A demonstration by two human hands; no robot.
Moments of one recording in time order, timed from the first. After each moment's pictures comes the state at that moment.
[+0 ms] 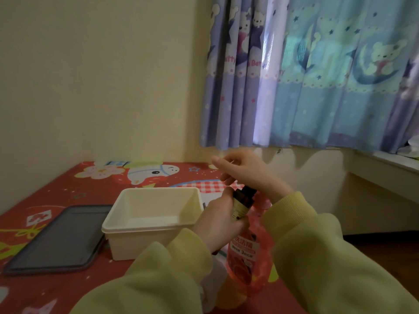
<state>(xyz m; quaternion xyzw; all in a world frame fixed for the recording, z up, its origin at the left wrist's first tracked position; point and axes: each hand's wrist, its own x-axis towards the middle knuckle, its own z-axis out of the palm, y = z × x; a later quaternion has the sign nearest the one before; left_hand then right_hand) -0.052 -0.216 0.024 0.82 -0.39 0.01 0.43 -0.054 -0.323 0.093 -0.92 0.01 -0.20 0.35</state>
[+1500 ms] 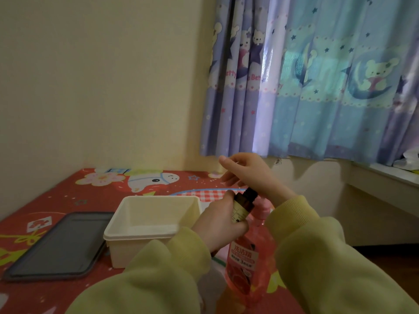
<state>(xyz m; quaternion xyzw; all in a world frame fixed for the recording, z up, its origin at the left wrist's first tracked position) -0.052 -0.210 0.041 0.82 -0.40 0.02 0.41 -0.062 -0.320 0.109 -0.88 0.00 -0.21 0.43</state>
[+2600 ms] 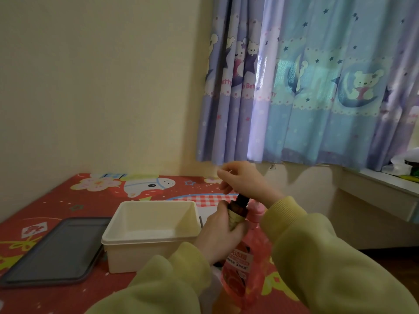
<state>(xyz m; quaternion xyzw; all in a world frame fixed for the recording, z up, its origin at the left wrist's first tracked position) -0.063 -0.213 0.027 0.77 -0.36 -0.01 0.53 -0.056 -0.320 0.109 -0.92 0.03 -0.20 0.33</state>
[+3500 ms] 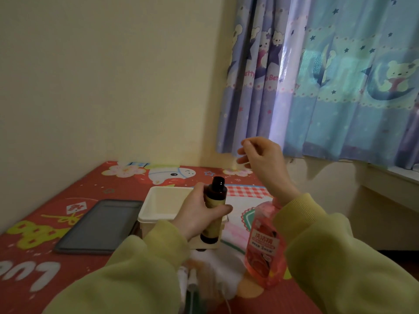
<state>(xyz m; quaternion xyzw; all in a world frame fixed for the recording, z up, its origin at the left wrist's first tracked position) -0.049 -0.128 0.038 0.75 -0.27 0.00 0.60 -0.068 -0.272 0.114 -0.80 0.01 -0.38 0.45</state>
